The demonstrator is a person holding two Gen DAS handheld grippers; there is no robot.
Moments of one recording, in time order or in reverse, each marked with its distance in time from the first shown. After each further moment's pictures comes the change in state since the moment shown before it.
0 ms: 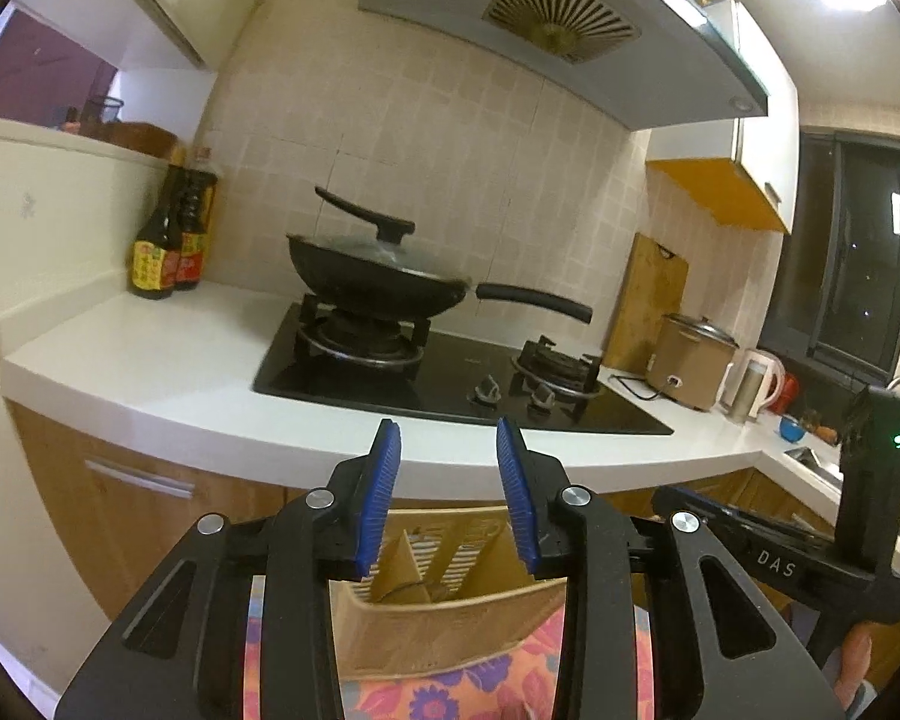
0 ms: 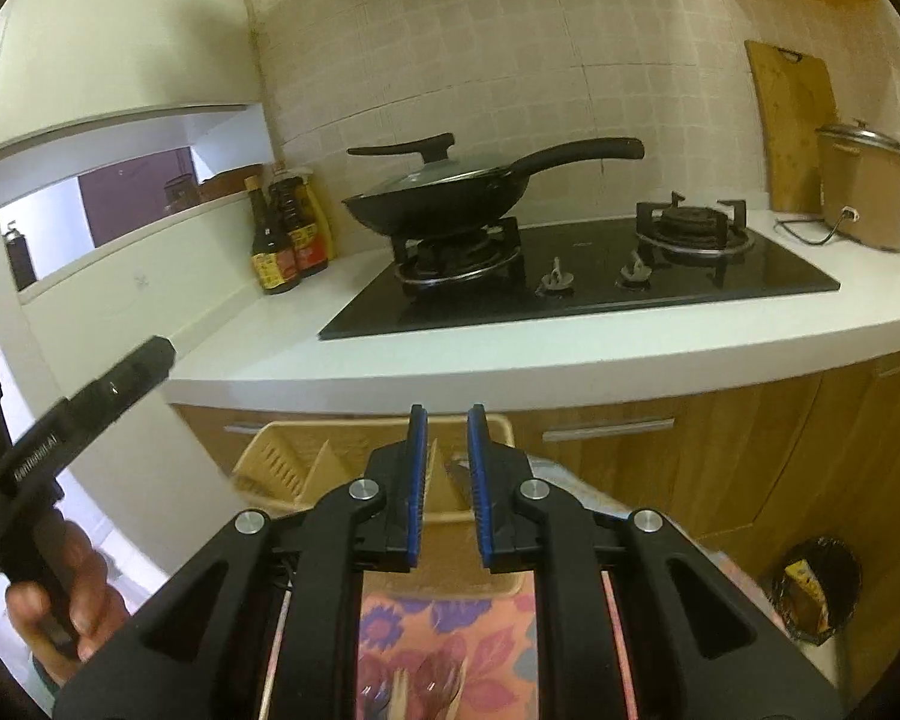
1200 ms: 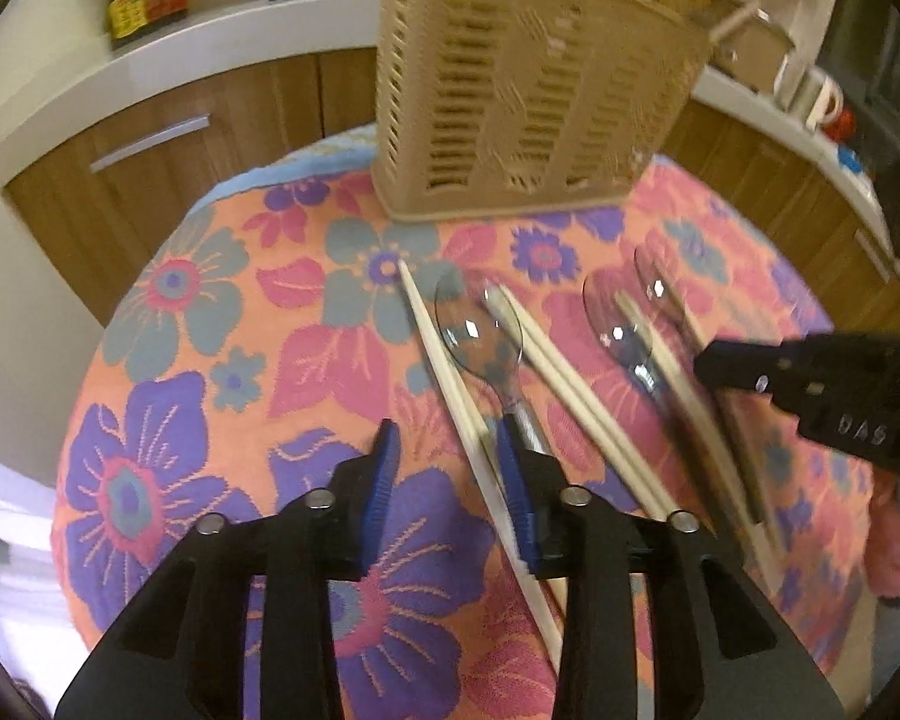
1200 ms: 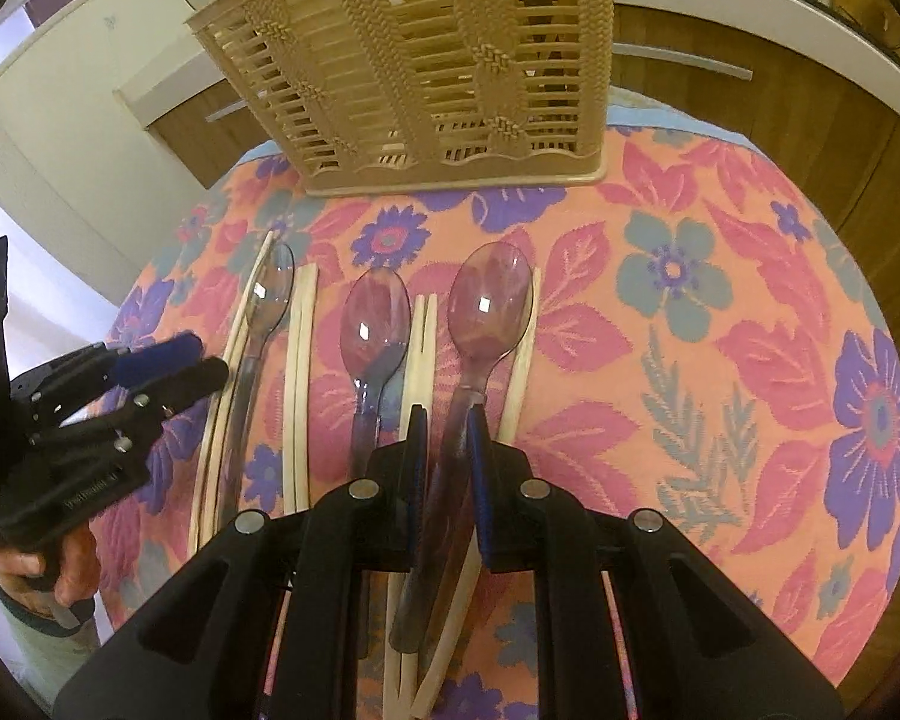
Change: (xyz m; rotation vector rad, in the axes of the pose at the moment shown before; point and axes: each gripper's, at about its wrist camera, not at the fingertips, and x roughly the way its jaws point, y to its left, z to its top) left arm 0.014 0.045 -0.182 0.144 0.771 0.120; right arm 0.055 0.028 -0.168 -0.010 0.631 -0.007
